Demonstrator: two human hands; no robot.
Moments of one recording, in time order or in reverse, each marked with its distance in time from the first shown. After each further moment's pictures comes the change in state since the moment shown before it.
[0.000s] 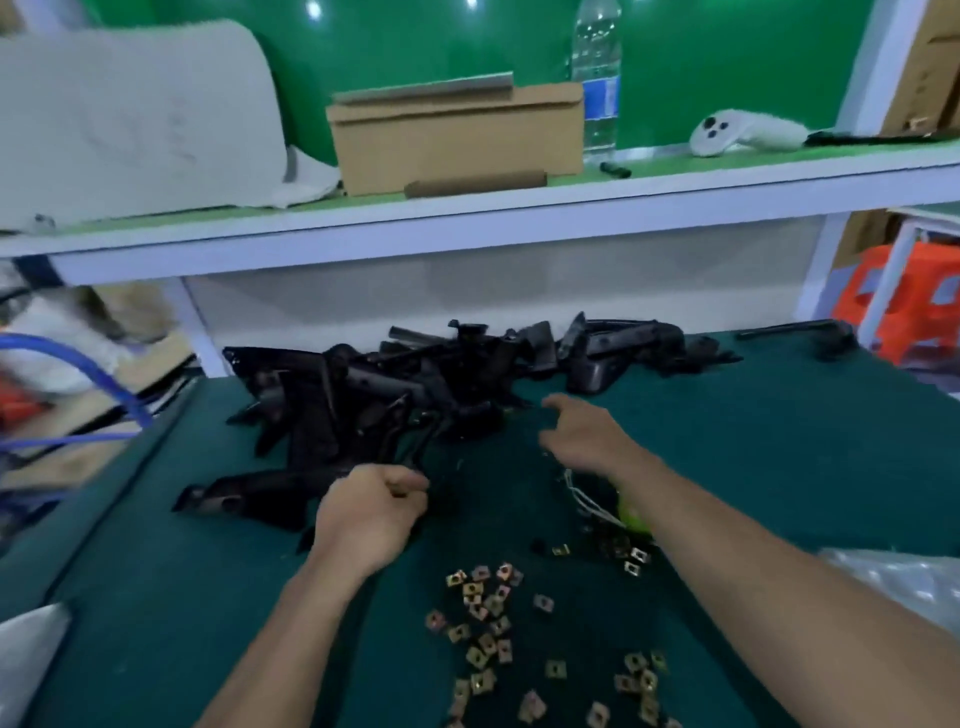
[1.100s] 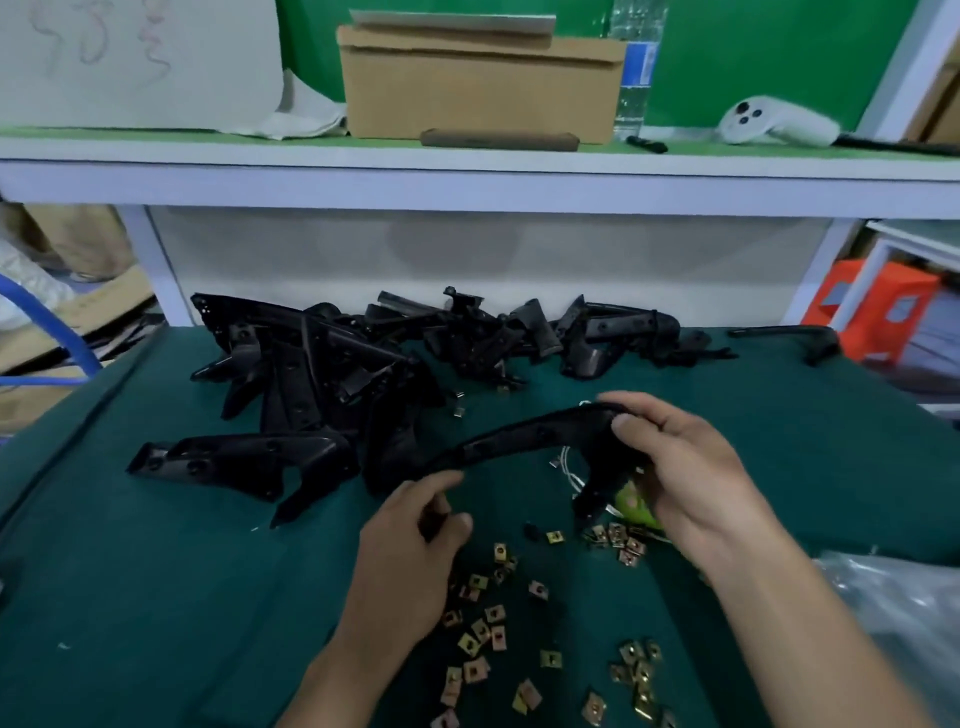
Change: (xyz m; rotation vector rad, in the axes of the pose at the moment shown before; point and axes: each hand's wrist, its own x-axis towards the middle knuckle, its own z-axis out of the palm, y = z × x) left_hand -0.043 -0.010 0.052 -0.354 0.070 0.179; right_hand -0.105 -0.002 -0.021 1.063 0.163 0.043
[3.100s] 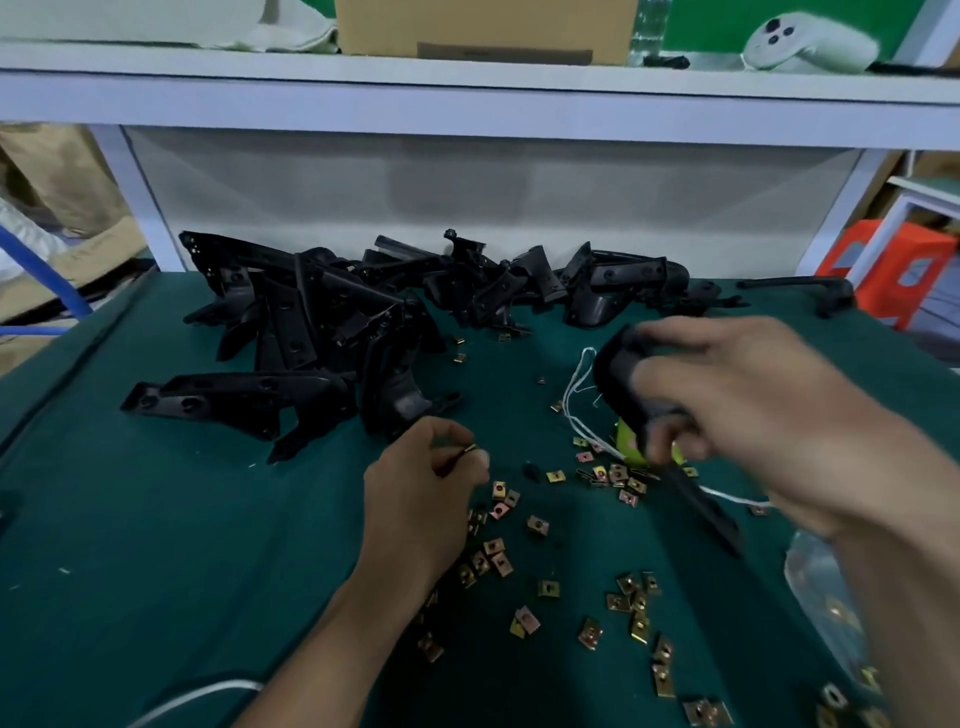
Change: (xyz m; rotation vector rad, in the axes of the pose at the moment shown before) left_hand -0.015 0.016 0.015 -0.087 0.114 -0.125; right_hand -0.073 -0.062 0.018 -0.611 -0.040 -0.120
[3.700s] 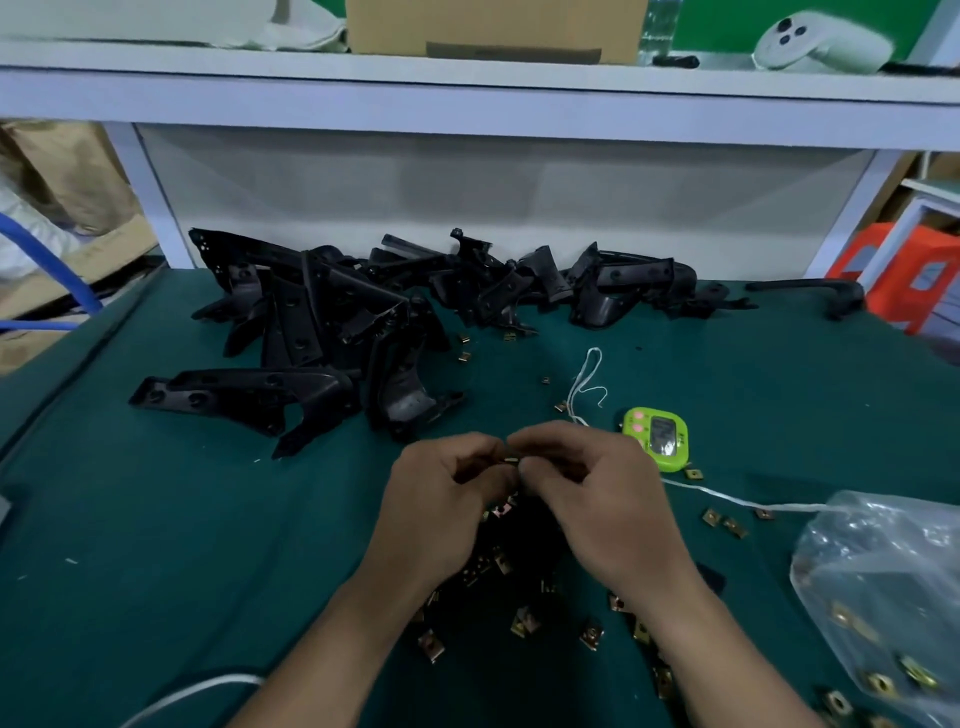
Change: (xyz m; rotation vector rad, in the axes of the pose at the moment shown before) left_hand 0.000 0.001 0.001 -0.165 -0.264 0.179; right_hand -0.004 0.067 0.084 0.063 -0.027 -0.200
